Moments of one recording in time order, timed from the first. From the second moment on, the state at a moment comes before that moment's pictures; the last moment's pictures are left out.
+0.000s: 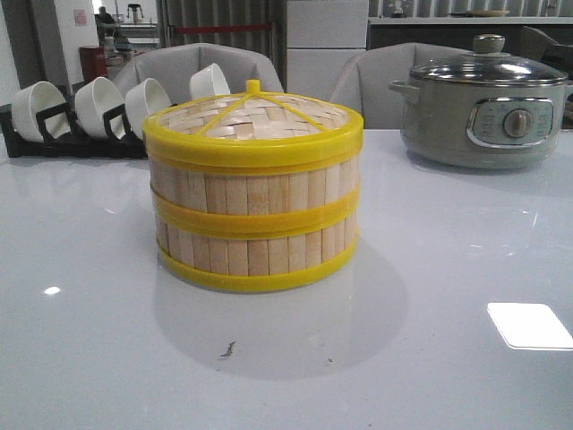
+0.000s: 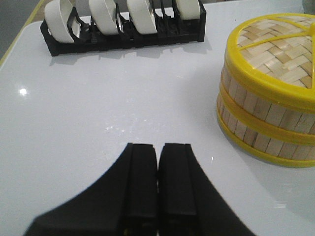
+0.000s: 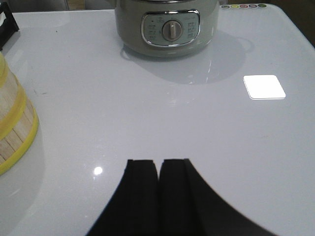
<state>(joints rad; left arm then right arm) -0.21 0.60 -0.51 0.13 0.37 -0.13 -0.06 0.57 -0.43 -0.01 0.31 0.11</state>
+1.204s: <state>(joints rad) -0.05 0.00 0.01 0.09 0.15 -0.13 -0.06 0.56 -0.43 -0.01 0.31 0.11</state>
